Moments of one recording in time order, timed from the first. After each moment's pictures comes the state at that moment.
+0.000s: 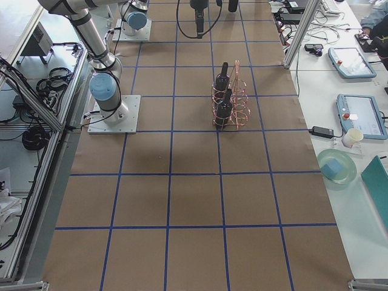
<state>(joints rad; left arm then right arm) -1.10 -2.08 -1.17 -1.32 1.51 0.43 1.61 -1.66 1.51 -1.45 -1.58 0.03</state>
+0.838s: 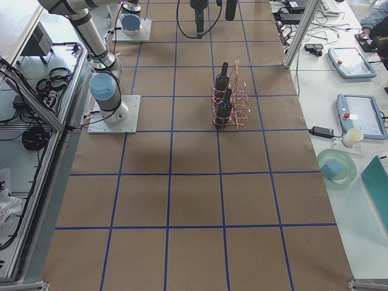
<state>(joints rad) -1.38 -1.88 -1.35 -1.36 1.55 0.02 1.61 -1.66 1.51 -1.45 -1.58 0.02</state>
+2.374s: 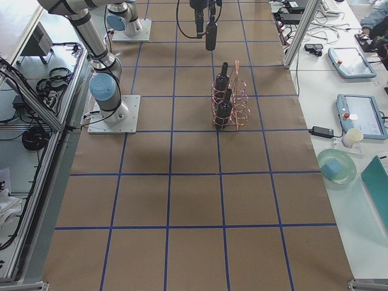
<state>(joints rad) -1.79 -1.71 -1.70 -1.16 1.65 -0.32 1.61 -1.66 1.51 -1.45 -1.58 0.02</state>
